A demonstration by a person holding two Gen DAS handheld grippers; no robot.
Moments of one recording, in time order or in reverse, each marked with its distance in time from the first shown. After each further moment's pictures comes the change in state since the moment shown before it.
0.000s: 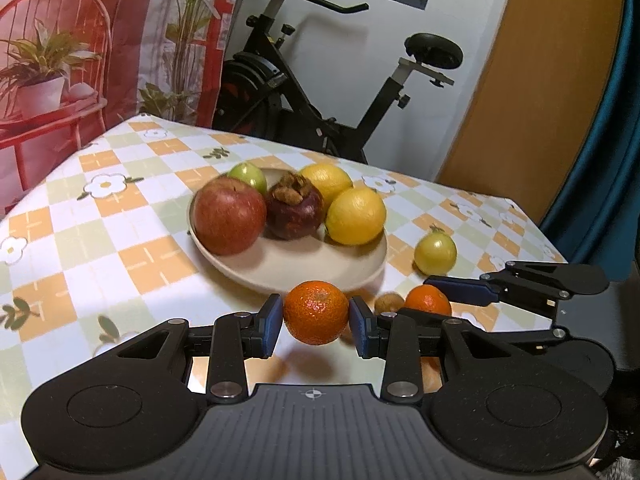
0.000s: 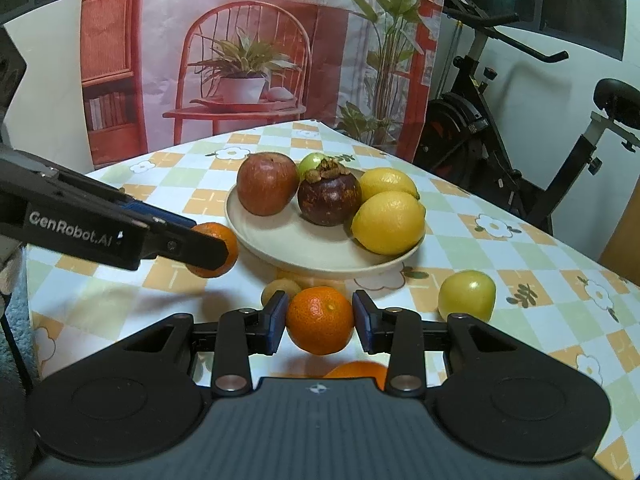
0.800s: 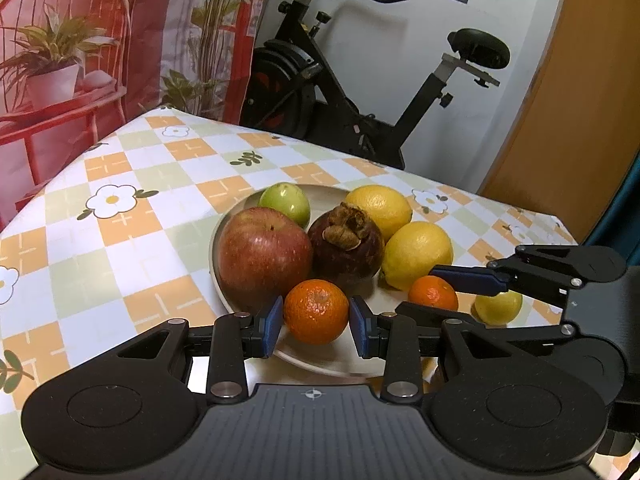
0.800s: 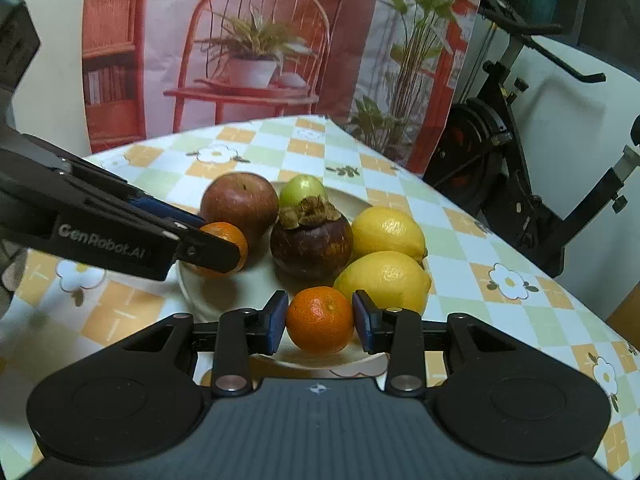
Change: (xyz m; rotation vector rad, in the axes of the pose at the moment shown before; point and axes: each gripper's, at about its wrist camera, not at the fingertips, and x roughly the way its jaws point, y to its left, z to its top) left arm 0.051 0.022 0.036 -0.043 0.046 0.077; right arm 0.068 -0.020 0.049 -0.111 0.068 0.019
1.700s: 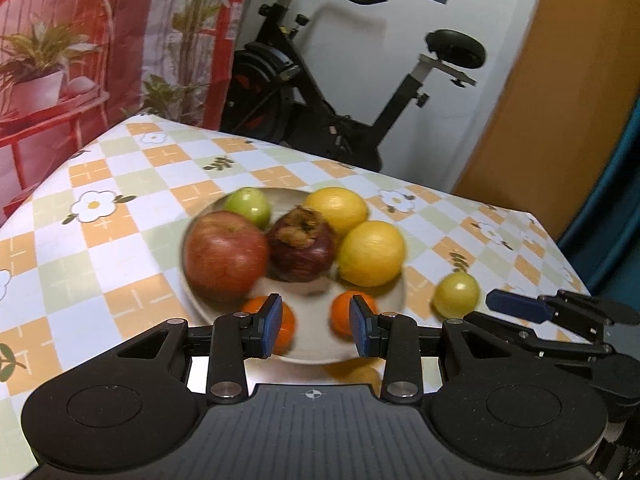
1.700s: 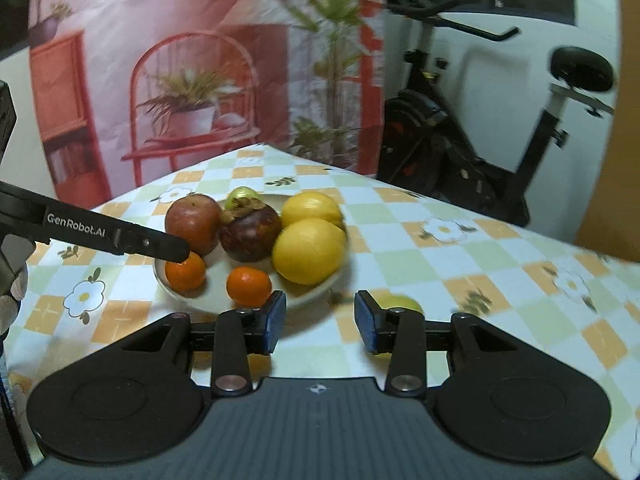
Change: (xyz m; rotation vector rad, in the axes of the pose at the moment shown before) left arm -0.021 -0.024 0.000 0.020 0.000 -0.059; right arm -0.072 -0.039 -0.050 0.290 -0.109 -0.059
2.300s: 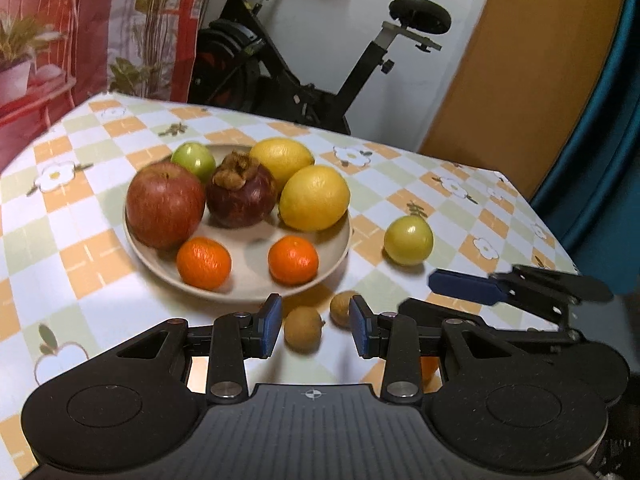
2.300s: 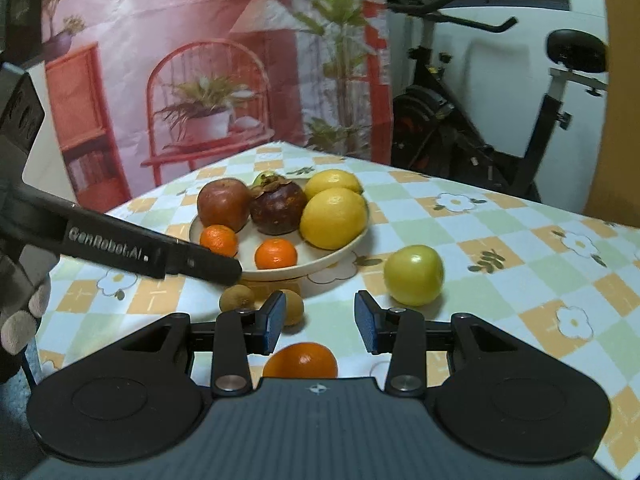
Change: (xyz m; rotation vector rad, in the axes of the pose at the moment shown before) left arm 0.002 -0.022 -0.030 0.035 0.077 -0.066; right arm -0.019 0.010 -0.024 0.017 0.000 0.064
